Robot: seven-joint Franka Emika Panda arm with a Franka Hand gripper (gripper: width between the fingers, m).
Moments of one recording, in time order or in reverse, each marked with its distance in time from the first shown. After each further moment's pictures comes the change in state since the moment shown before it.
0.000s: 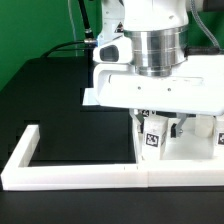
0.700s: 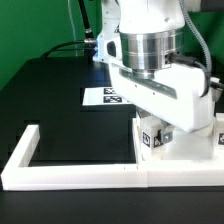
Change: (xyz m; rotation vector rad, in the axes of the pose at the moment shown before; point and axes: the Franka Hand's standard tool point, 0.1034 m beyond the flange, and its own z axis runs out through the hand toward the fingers) arm 0.004 -0.002 0.001 0.012 -0.044 0.759
